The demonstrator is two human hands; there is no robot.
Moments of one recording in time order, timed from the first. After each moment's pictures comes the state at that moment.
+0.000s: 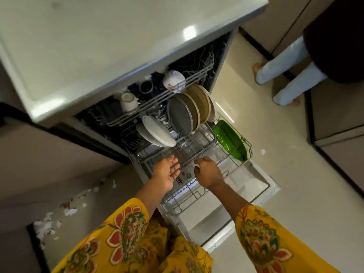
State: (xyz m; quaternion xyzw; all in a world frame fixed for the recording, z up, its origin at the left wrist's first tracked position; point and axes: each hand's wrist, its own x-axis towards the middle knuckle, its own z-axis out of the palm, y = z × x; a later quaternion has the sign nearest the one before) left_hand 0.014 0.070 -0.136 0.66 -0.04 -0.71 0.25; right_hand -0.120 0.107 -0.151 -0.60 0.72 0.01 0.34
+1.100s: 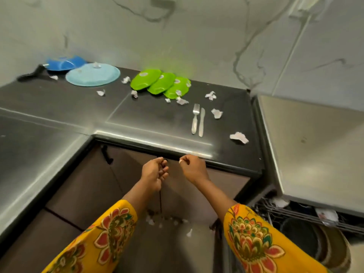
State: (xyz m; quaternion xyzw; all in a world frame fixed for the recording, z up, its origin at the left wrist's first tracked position) left_hand 0.512 0.163 0.073 0.58 0.06 -0.47 0.66; right_hand 0.411 0.086 0.079 -0.80 0.45 -0.14 0.38
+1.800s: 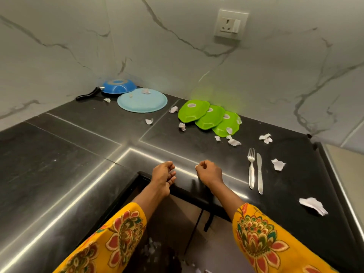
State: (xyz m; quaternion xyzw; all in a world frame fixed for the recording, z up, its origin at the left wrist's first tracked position) left_hand 0.703 0.139 0.093 0.57 0.07 -0.39 0.72; right_hand 0.613 0.028 0.092 -0.79 0.46 -0.12 0.39
